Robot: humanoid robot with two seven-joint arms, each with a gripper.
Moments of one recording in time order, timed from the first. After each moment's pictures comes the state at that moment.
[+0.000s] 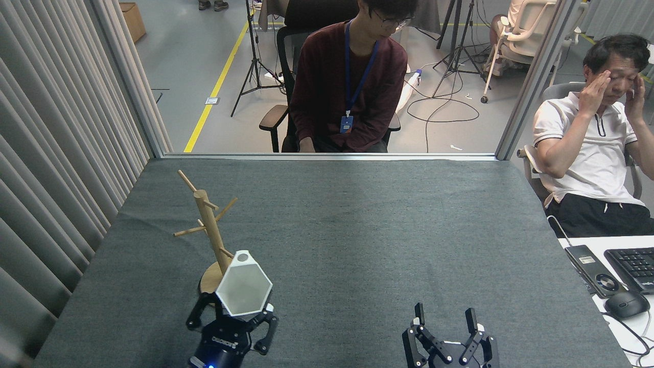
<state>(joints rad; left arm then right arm) 0.08 -0.01 -0.13 -1.55 -1.77 -0.05 0.32 0.22 0.09 0.11 -1.61 1.45 0.10 -0.35</state>
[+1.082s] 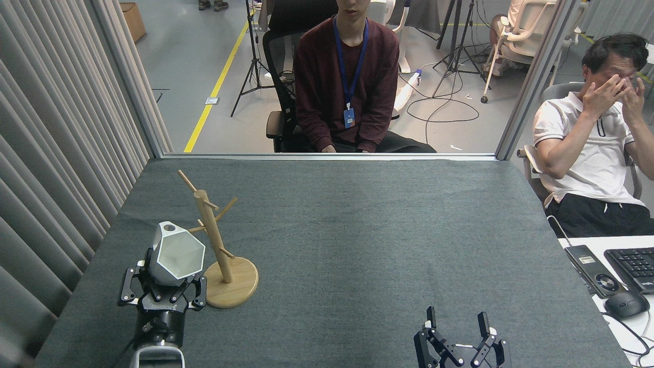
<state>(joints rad) -0.12 -0.01 0.12 -1.30 -2.10 0.22 0.32 0.22 0.07 0.09 -1.60 1.45 0.11 -0.34</state>
